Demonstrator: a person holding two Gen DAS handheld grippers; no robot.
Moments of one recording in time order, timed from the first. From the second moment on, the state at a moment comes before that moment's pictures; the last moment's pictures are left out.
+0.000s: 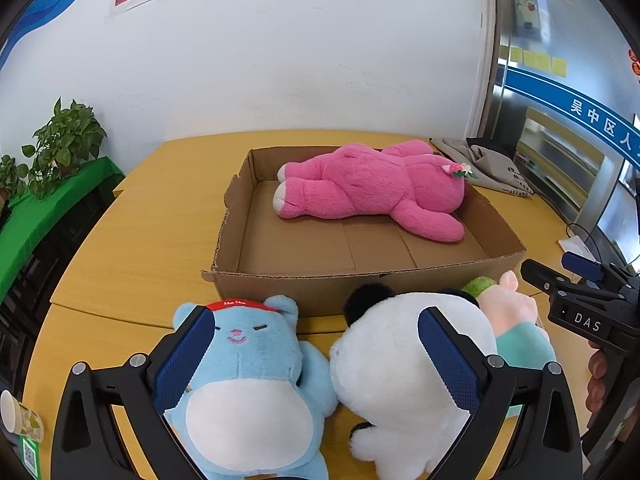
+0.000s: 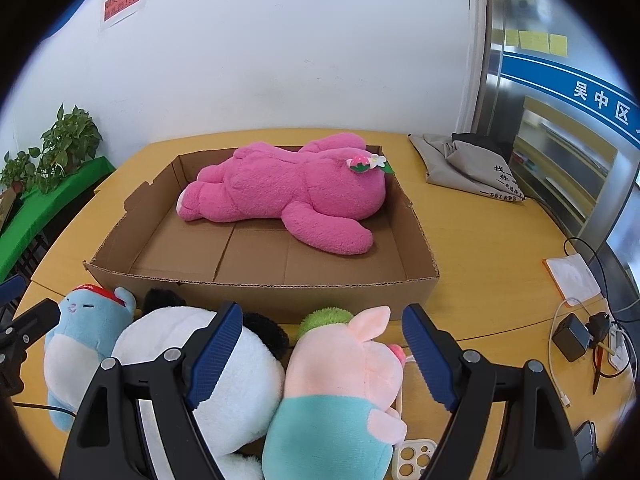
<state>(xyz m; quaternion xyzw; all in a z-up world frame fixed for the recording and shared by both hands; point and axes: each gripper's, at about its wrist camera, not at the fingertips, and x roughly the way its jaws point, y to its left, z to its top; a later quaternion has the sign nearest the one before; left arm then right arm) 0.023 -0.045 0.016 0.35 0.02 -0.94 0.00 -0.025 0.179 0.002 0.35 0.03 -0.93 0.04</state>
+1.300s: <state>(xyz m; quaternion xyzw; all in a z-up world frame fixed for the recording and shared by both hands) 0.040 -0.128 -0.015 0.41 0.07 -0.91 -0.02 0.036 0.079 -0.003 0.37 0.05 -0.88 0.29</state>
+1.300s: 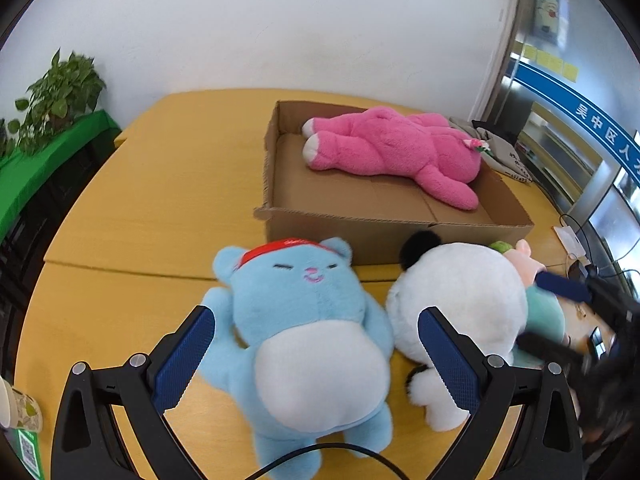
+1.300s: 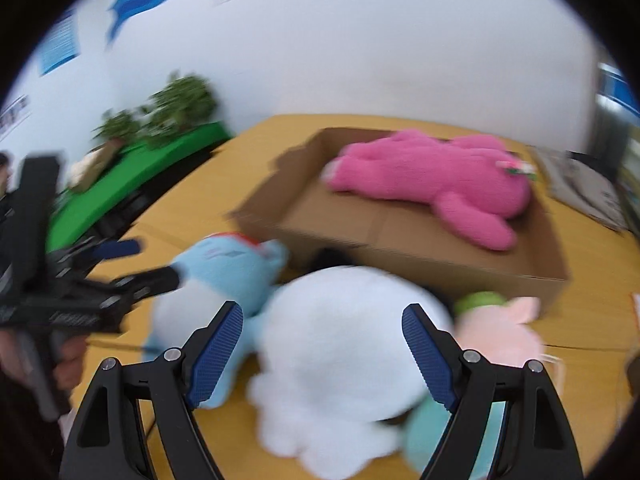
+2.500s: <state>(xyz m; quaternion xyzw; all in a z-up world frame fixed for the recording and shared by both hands) 0.079 -0.245 -0.100 0.48 0.21 -0.85 -0.06 0.122 -0.005 -0.110 0.51 0.10 -0.74 0.43</state>
